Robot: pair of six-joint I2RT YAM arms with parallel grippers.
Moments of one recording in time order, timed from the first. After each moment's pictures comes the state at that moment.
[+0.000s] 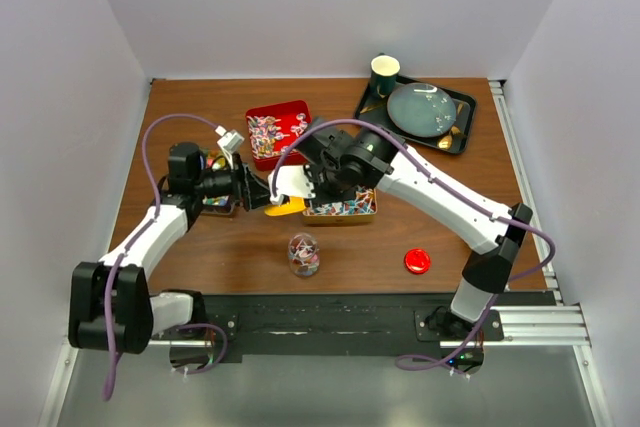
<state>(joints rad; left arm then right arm) -0.08 1.22 0.64 0.11 1.09 -0.28 1.01 1.72 1.93 -1.36 0.11 -0.81</state>
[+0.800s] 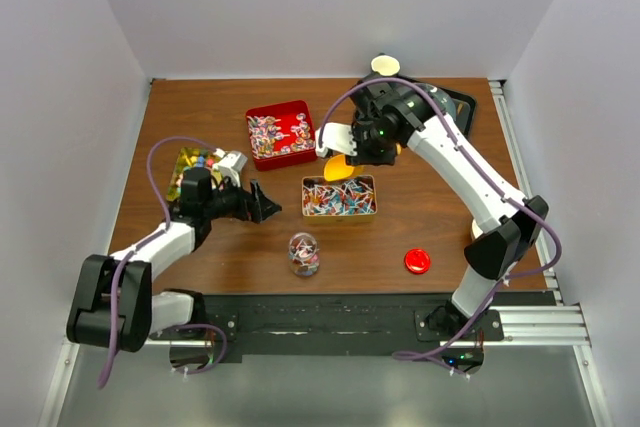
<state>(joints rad) -0.13 1.23 0.44 0.27 0.70 -0.26 0.66 1.73 1.92 -1.37 0.01 -1.00</state>
